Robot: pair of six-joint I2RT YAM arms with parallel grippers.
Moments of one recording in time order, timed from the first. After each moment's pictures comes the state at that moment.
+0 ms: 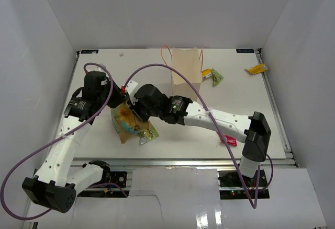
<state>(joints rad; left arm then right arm) -0.28 1.04 1.16 -0.76 0.07 -0.81 1.19 1.75 1.61 -0.42 0.09 0.07</state>
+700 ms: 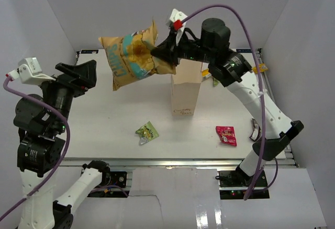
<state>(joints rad) -0.27 0.78 1.50 -0.59 -0.20 -0.58 0.76 1.64 2.01 -0.44 -0.55 -0.16</state>
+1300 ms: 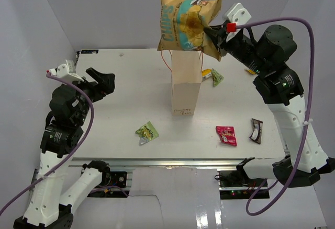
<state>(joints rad) -0.27 0.75 1.21 -0.55 -0.19 -0.55 0.54 1.30 1.90 -0.41 -0.29 -0.40</state>
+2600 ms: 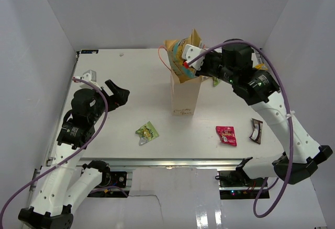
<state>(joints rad) -0.27 0.74 0.94 -0.50 -0.01 -0.60 0.67 1.31 1.73 -0.69 -0.10 -0.89</state>
